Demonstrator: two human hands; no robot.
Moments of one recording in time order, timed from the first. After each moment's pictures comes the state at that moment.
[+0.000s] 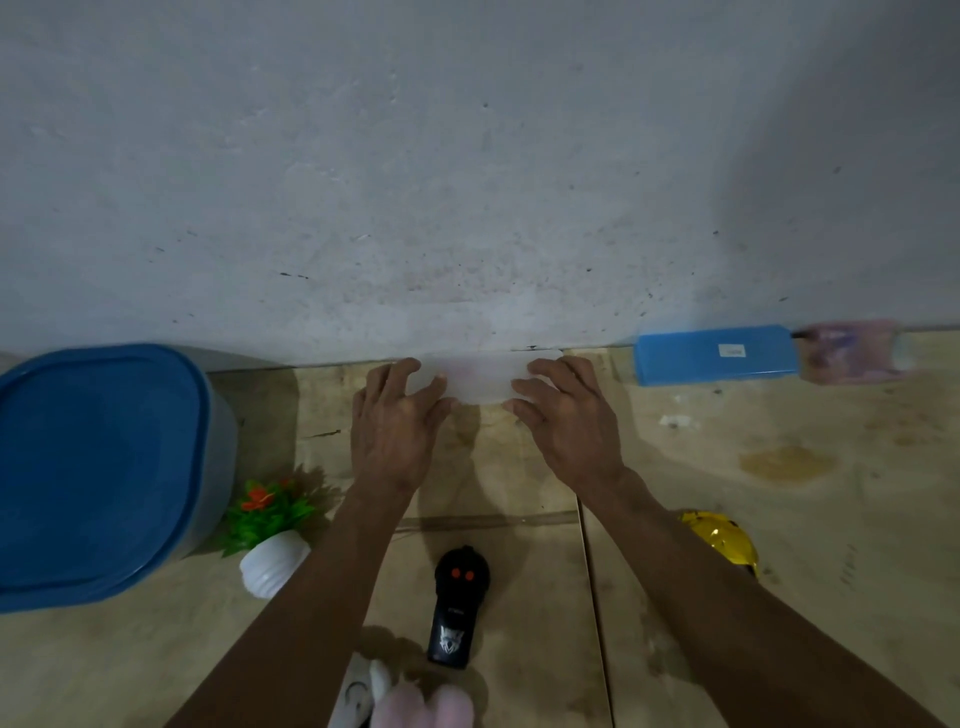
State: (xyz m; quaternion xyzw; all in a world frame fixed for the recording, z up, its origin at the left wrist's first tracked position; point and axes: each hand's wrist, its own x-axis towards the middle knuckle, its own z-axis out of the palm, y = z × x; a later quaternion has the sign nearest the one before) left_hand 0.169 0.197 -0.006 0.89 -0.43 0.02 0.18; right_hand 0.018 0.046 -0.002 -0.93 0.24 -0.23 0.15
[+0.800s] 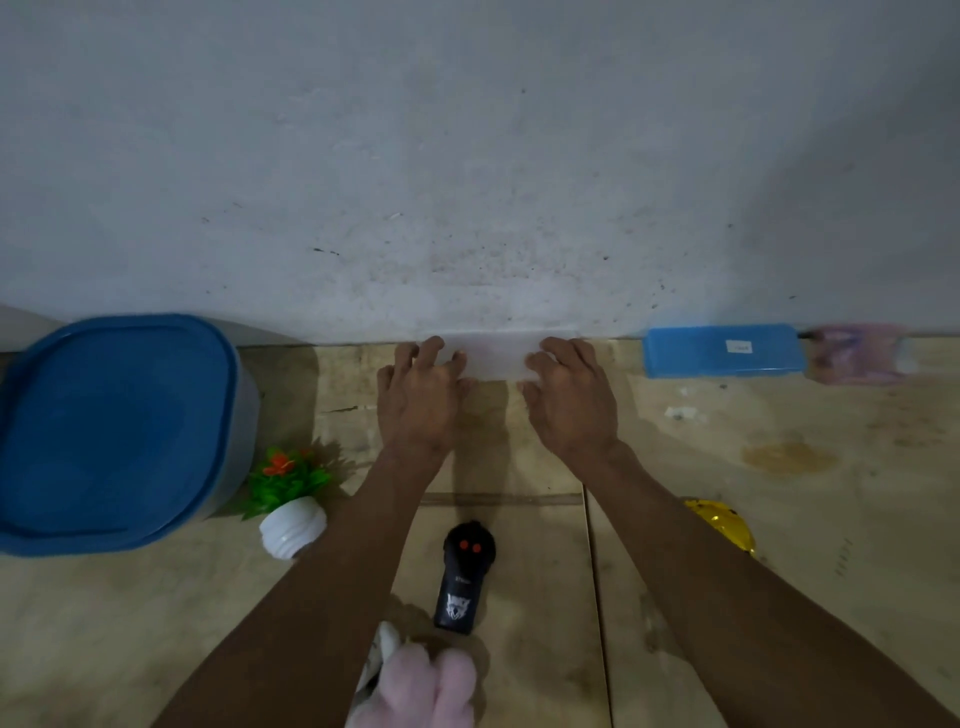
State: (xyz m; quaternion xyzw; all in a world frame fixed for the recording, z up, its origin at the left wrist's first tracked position) left_hand 0.159 0.183 0.019 0.91 -0.39 -0.07 0.10; right_hand 0.031 0.054 0.009 -0.94 0.30 -0.13 0.14
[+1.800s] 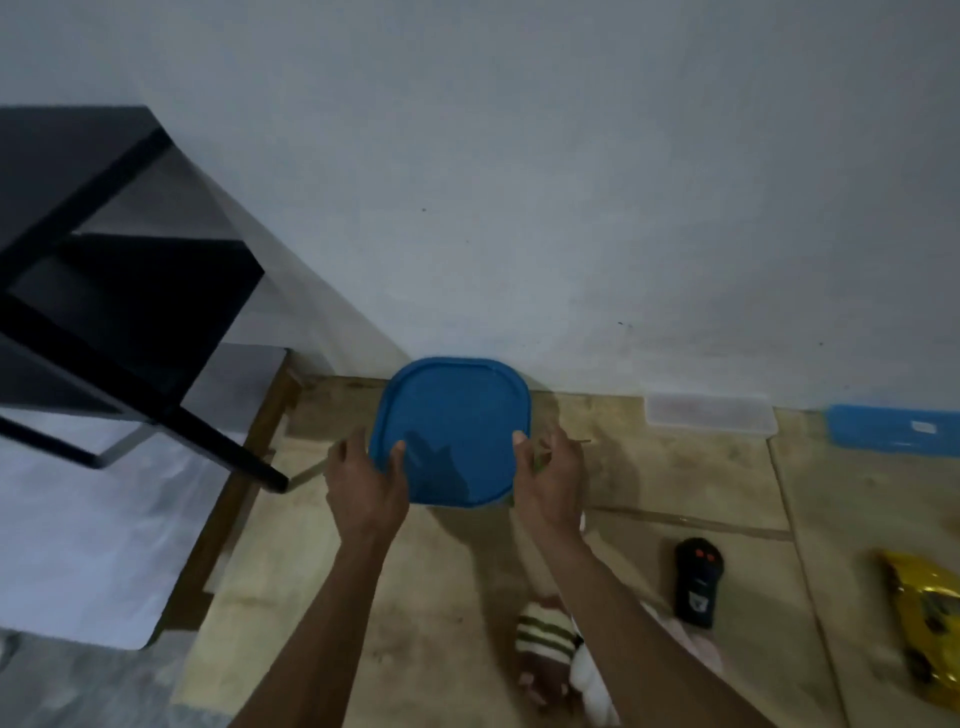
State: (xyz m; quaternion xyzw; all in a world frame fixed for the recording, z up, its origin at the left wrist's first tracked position) left_hand 0.267 0.520 0.130 0.94 -0.05 -0.03 0.33; right_hand 0.165 0.366 0.111 -0.71 0.44 -0.20 0.52
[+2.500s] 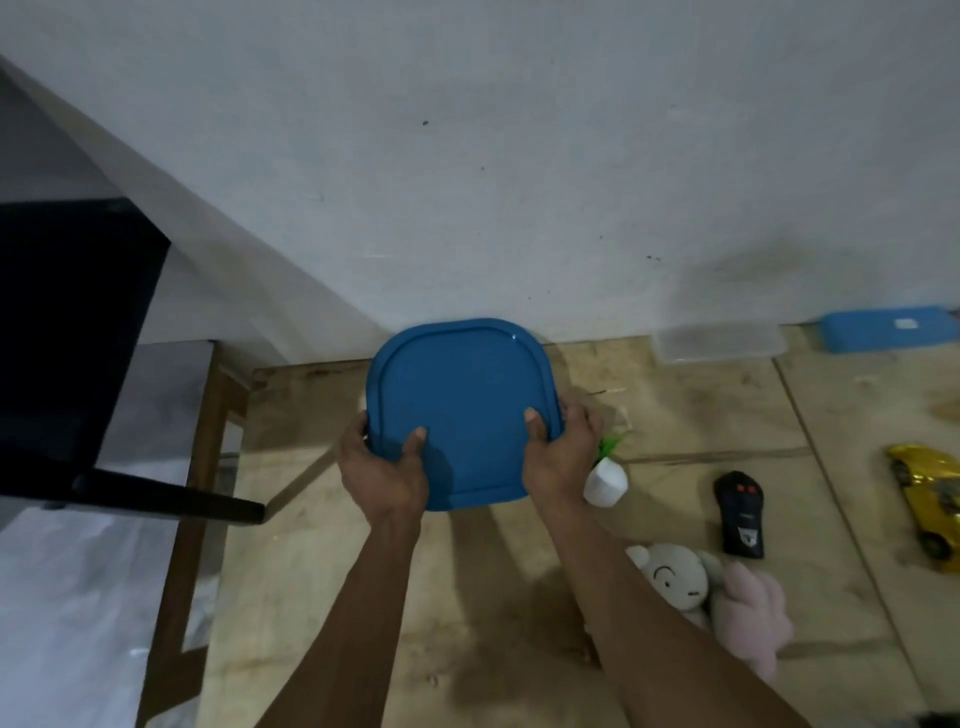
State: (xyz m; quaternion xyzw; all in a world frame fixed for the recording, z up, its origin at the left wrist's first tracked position) left_hand 0.331 0.516 0.058 0.85 0.04 -0.13 0.51; right_hand 0.229 0.392 0.049 -0.64 0.58 -0.25 0.44
